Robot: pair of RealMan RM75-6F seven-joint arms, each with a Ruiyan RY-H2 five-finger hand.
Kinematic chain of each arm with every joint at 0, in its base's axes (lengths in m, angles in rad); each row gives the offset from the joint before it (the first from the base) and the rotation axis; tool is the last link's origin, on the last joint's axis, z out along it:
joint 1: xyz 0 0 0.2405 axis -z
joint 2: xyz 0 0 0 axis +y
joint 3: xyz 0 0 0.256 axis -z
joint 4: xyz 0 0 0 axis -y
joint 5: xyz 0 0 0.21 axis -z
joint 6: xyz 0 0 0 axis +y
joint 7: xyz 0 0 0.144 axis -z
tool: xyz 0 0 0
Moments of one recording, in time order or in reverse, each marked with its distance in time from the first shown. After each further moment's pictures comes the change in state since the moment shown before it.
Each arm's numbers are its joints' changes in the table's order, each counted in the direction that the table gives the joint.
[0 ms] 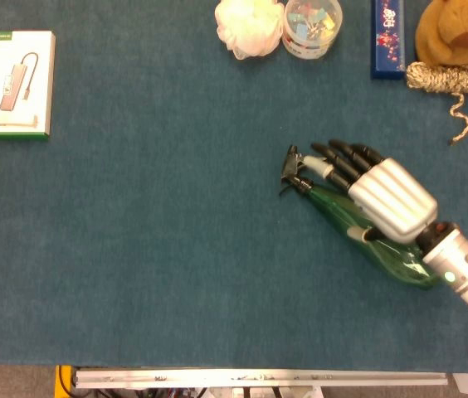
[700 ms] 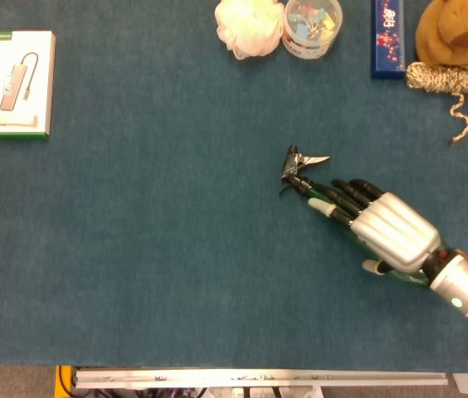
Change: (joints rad) left arm 0.000 0.004 -0.007 0.009 -0.008 -0.004 0.007; right arm 0.028 0.050 0.083 0.049 0.003 -0.072 0.109
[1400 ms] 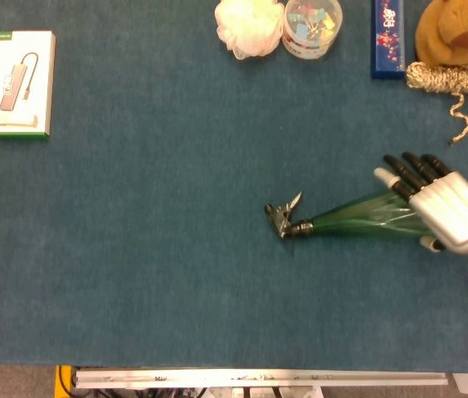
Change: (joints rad) left arm 0.002 0.002 -0.004 0.005 0.009 -0.012 -0.002; right arm 0.073 0.080 -0.021 -0.064 -0.101 0.056 0.119
